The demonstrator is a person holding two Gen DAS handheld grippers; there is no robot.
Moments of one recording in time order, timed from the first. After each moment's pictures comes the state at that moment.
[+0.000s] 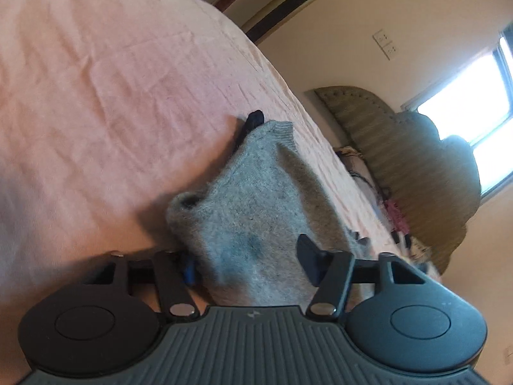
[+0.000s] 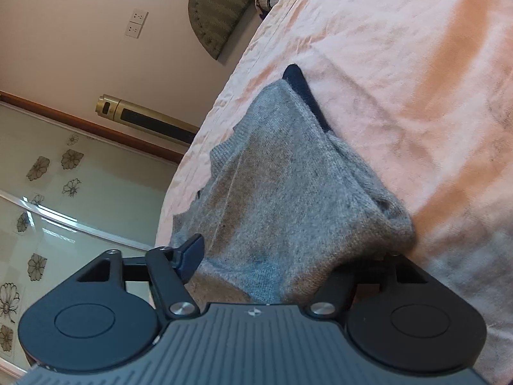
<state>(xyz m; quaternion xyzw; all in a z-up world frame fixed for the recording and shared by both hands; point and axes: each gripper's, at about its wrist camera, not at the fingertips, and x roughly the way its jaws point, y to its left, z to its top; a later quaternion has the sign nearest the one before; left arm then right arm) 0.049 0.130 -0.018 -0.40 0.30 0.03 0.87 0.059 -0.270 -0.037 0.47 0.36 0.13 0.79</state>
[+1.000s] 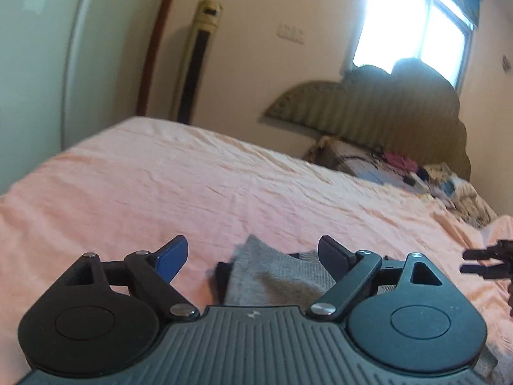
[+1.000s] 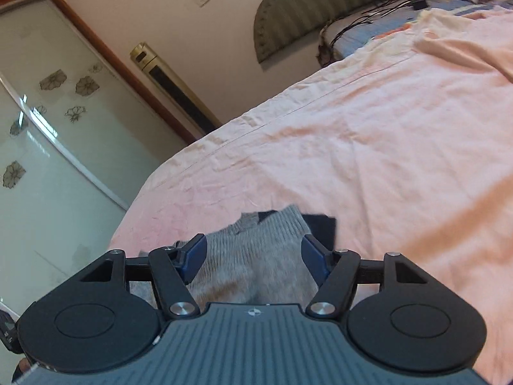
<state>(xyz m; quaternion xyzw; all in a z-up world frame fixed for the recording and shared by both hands) 0.053 0.159 0.074 -0.13 0.26 -0.04 0.96 0.090 -0.306 0.048 0.26 0.35 0.19 0.88</state>
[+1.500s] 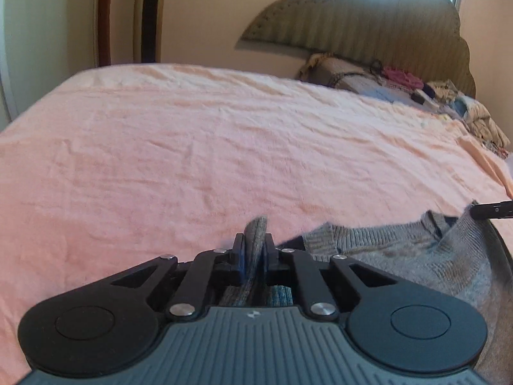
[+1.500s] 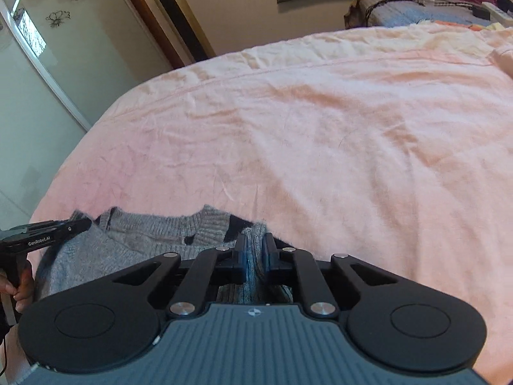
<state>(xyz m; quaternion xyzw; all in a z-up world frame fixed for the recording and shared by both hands) 0.154 0.114 0.024 -0.05 0.35 -0.06 0.93 0.179 -0.242 0.013 0.12 0.43 0.20 0.87</state>
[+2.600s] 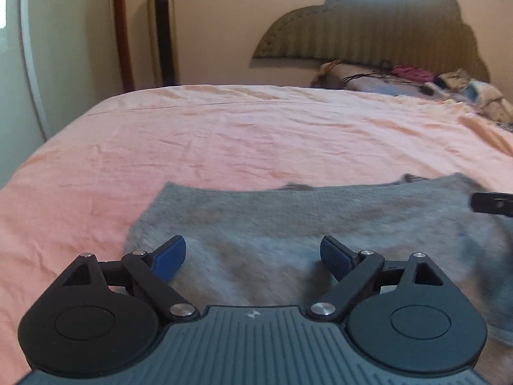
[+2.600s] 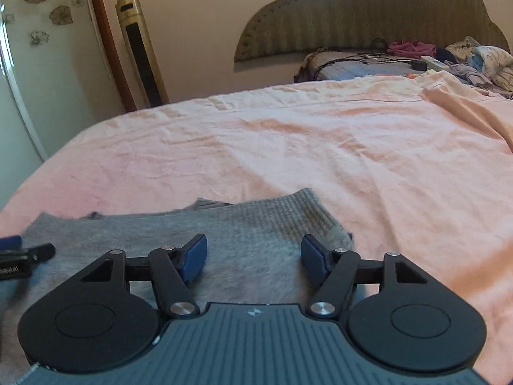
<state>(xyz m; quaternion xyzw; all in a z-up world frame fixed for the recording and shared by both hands) 0.076 0.047 0.025 0.01 0.33 -0.02 0.94 0.089 -0.201 0.016 0.08 0.32 0.09 0.94</state>
